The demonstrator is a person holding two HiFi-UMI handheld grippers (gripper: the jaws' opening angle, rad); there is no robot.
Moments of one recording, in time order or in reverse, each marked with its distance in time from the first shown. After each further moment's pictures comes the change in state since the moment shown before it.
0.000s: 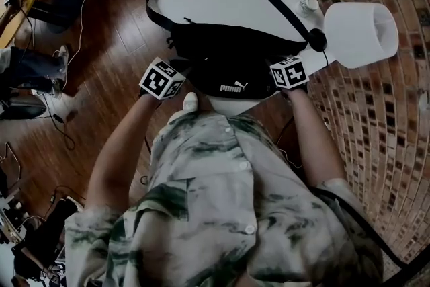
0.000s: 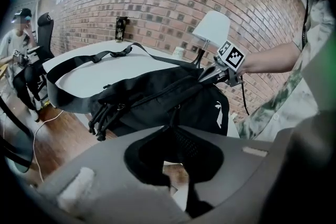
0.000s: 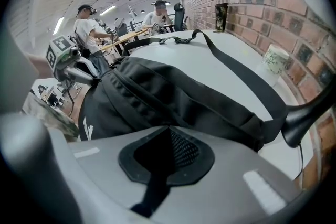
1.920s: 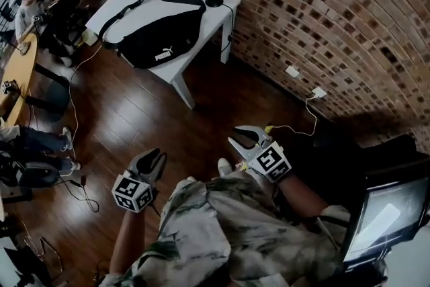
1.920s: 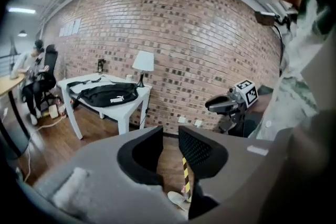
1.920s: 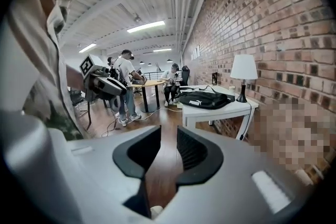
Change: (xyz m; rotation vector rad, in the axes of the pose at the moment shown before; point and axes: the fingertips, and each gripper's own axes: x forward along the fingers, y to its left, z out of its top) left arm -0.197 -0.405 -0.203 0.099 -0.355 -0.032; right arm -0.282 0.350 -0.346 -0.064 -0.624 -0.095
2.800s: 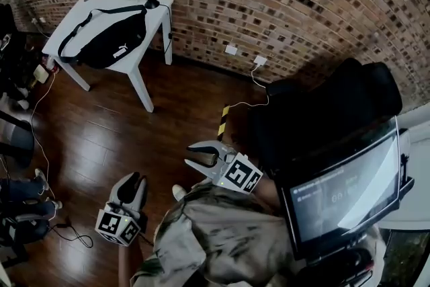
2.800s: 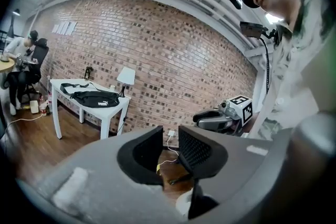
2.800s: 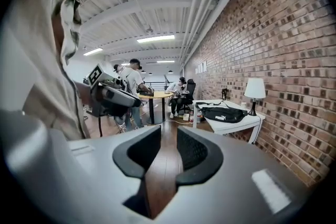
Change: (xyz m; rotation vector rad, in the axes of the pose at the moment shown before) left arm -0.171 -0.080 -0.047 0.010 -0.172 -0.240; right arm -0.051 0.250 0.047 -0.041 -0.160 -0.046
